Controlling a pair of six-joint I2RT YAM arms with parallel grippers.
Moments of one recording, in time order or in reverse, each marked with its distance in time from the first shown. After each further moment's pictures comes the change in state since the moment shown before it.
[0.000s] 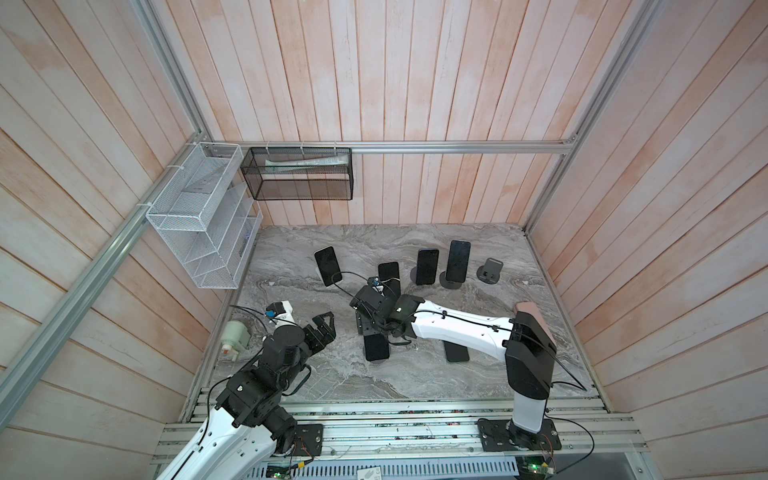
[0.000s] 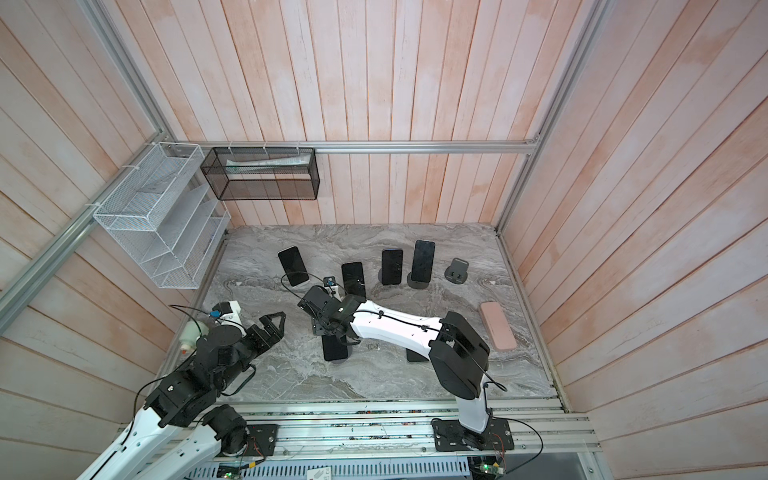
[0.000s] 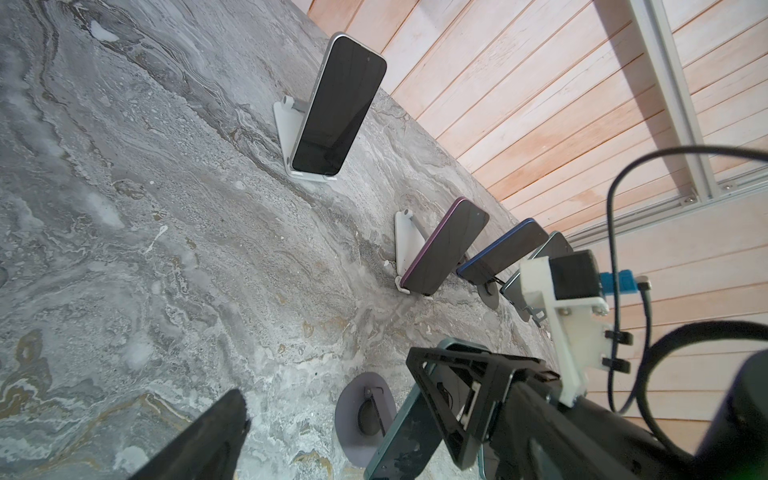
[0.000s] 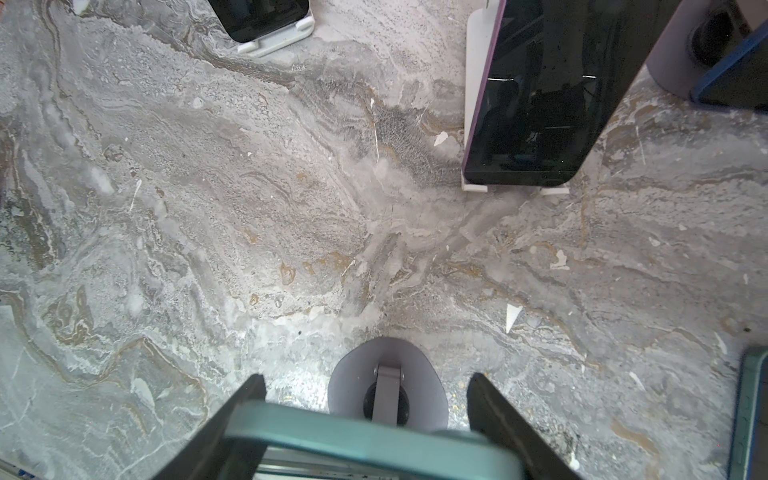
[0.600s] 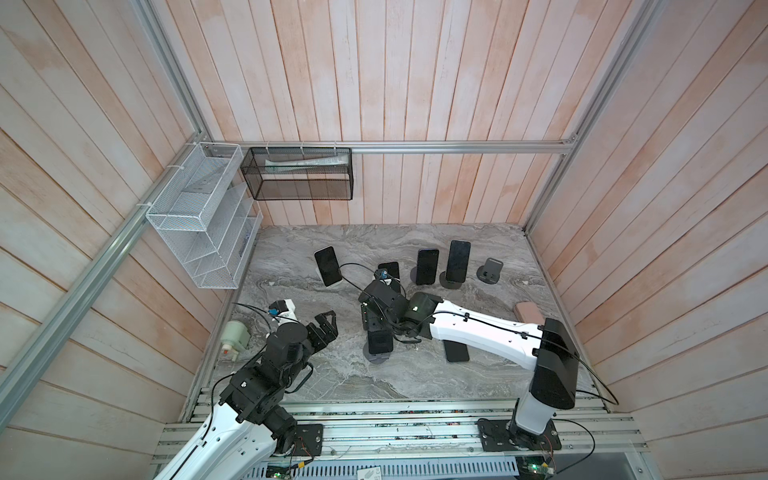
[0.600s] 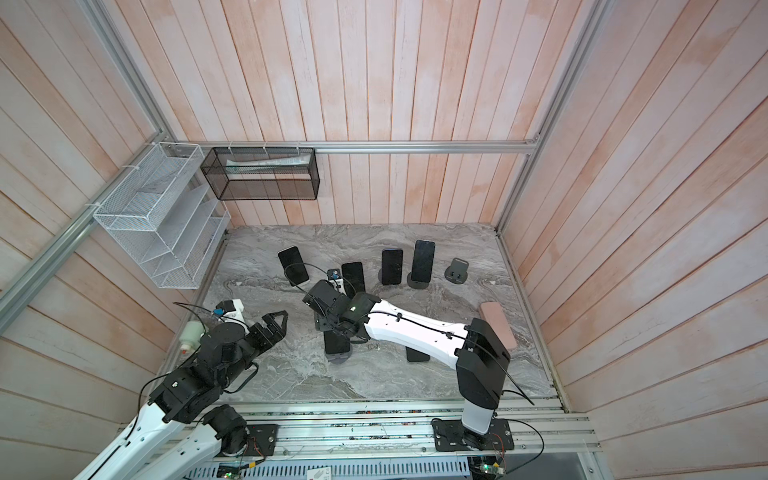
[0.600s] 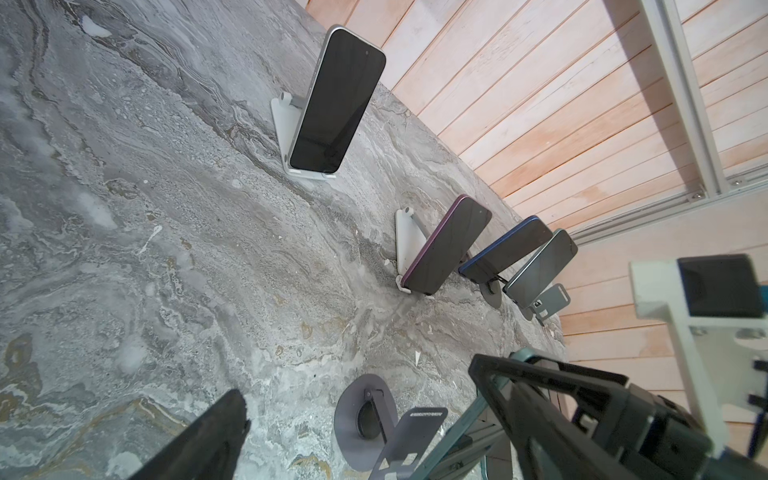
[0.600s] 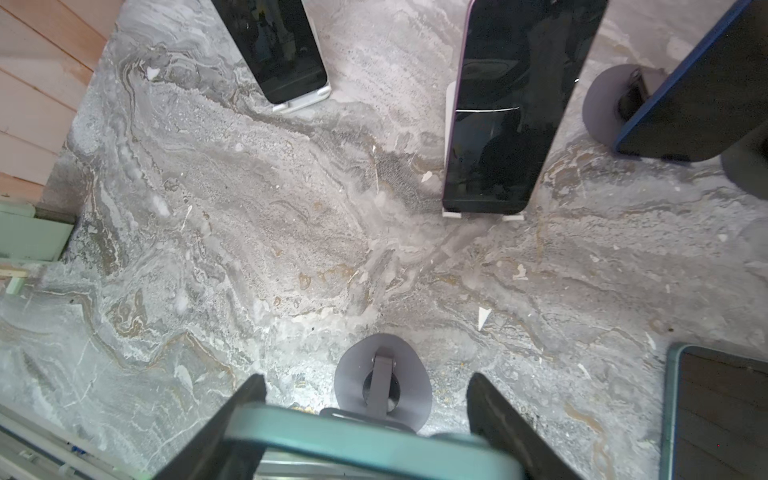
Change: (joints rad) left arm 0.000 0.033 0.001 0.023 0.005 0.006; right arm 0.004 -0.147 -0.037 -0.014 0.055 -0.023
